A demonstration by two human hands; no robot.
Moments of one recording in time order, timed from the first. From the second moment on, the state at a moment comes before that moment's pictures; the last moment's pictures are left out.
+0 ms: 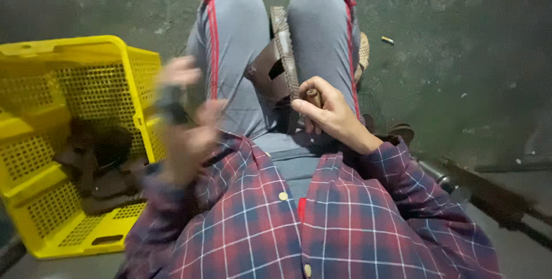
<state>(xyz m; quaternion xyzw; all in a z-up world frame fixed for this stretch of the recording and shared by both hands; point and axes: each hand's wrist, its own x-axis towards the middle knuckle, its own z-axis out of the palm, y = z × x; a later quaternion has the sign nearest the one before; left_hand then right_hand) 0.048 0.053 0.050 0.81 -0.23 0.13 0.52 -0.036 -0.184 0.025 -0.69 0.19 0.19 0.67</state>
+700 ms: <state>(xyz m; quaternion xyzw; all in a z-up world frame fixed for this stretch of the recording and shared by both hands) 0.003 0.005 0.011 0.92 -0.29 -0.16 0.23 -0.059 -0.200 -0.013 -0.68 0.03 0.17 0.72</state>
